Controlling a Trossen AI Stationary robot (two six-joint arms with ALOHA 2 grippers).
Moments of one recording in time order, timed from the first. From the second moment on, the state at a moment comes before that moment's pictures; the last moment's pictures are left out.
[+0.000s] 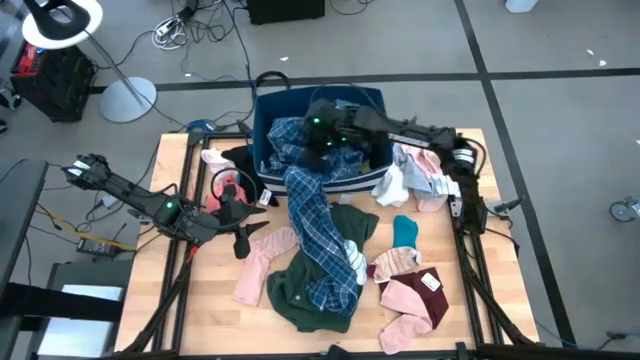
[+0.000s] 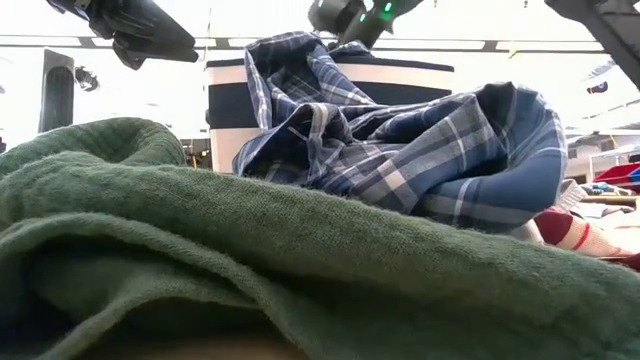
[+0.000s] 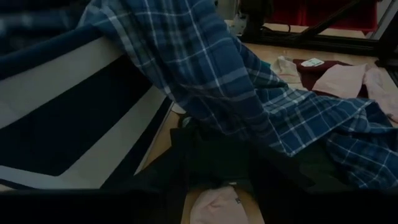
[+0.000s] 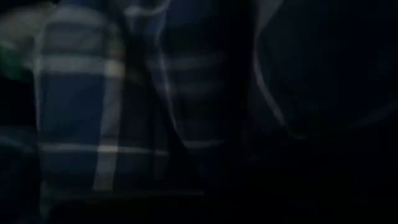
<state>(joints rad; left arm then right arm) -0.44 0.84 0.63 -0.28 -0.68 -0.35 -0.36 2.04 1.97 -0.81 0.02 0.12</state>
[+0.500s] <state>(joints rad) -0.44 0.84 0.63 -0.28 -0.68 -0.35 -0.40 2.21 1.97 -0.81 -0.09 0.16</state>
